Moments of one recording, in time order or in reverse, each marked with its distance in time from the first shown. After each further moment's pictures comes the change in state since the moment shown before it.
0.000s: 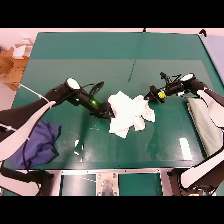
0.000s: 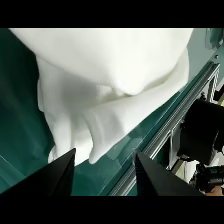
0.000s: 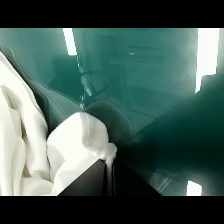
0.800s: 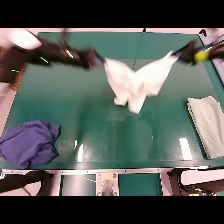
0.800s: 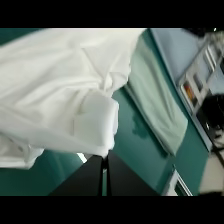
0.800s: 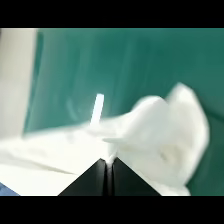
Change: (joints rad) left arm 0.174 0.326 0.414 -0.024 0.082 0.028; right arm -0.195 0.314 0.429 0.234 0.198 0.022
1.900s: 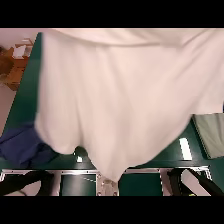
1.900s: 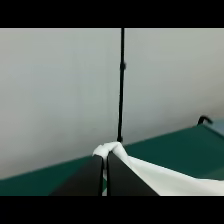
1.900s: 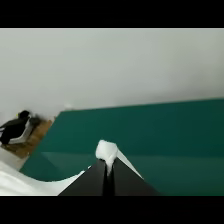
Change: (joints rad) left arm 0.054 0.045 0.436 0.605 0.321 -0.098; right arm -0.139 0.583 -0.198 -0.005 -0.274 -0.009
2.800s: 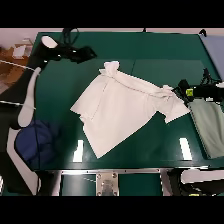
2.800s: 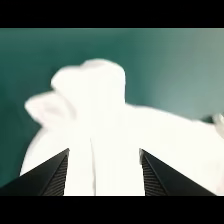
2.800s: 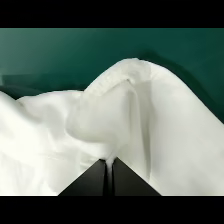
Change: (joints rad) left arm 0.083 -0.689 0.002 -0.434 -0.261 0.017; right arm 0.046 -0.593 -0.467 -0.171 -0.252 -0.023
